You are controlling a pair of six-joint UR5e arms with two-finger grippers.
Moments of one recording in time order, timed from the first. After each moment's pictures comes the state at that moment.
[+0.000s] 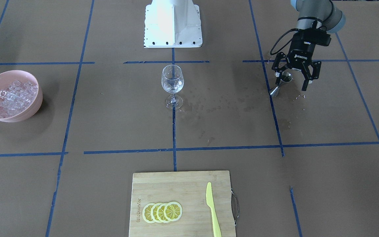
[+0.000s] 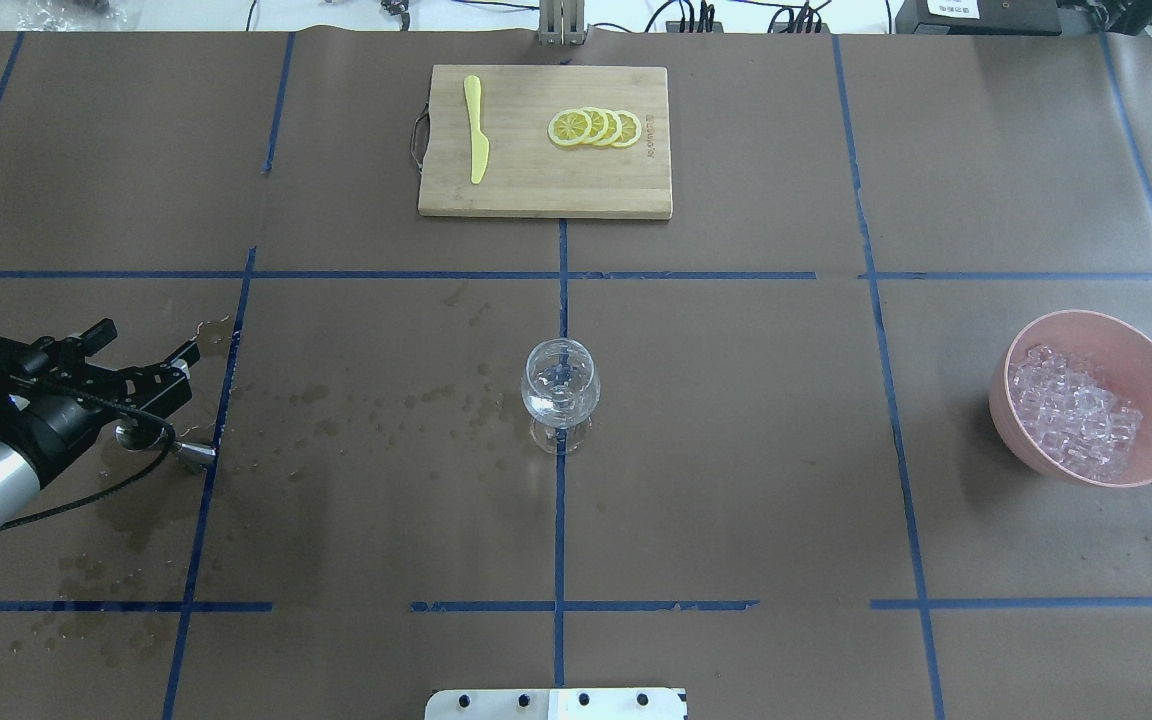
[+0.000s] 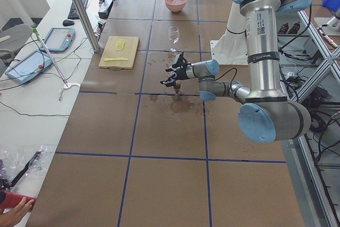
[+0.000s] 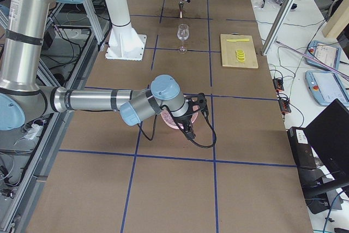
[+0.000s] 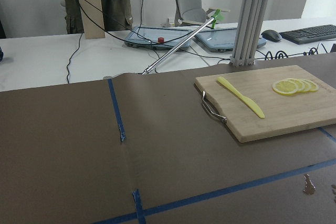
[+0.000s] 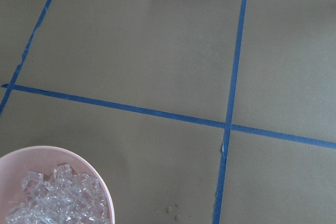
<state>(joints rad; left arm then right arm) -0.33 -1.36 -1.91 -2.77 -0.90 -0.95 1.53 -1.83 1.87 -1.07 2.34 0.23</state>
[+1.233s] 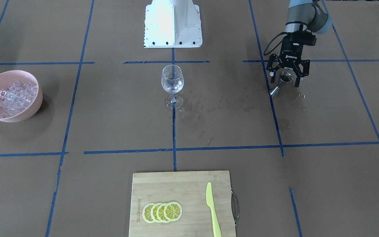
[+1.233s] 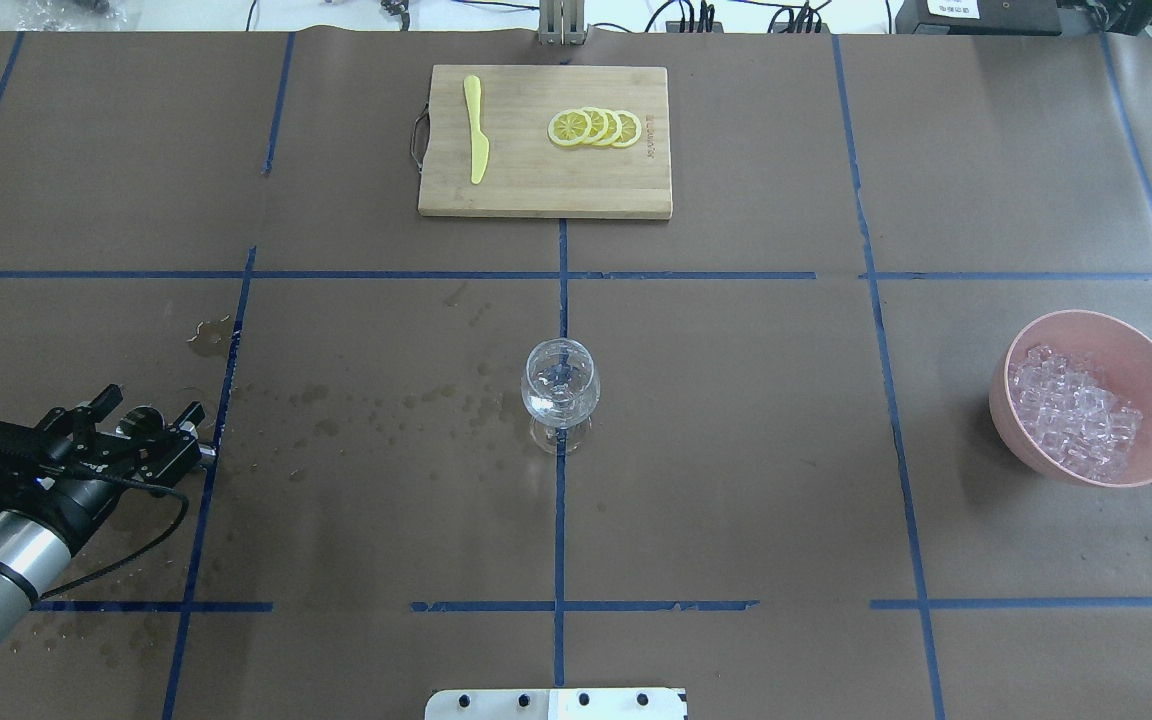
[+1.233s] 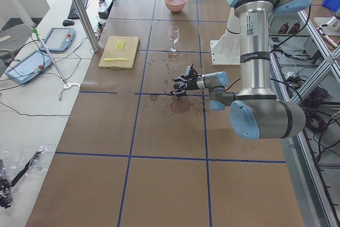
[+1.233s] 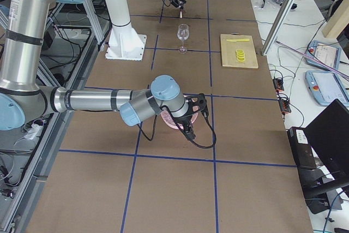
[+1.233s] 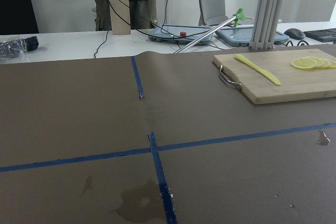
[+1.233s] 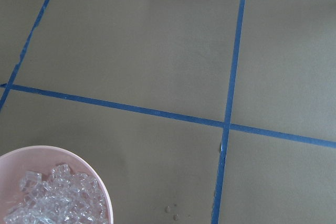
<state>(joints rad) -0.14 -1.35 -1.78 -2.82 -0.66 -1.06 1.53 -1.83 1.86 -1.07 2.34 0.23</state>
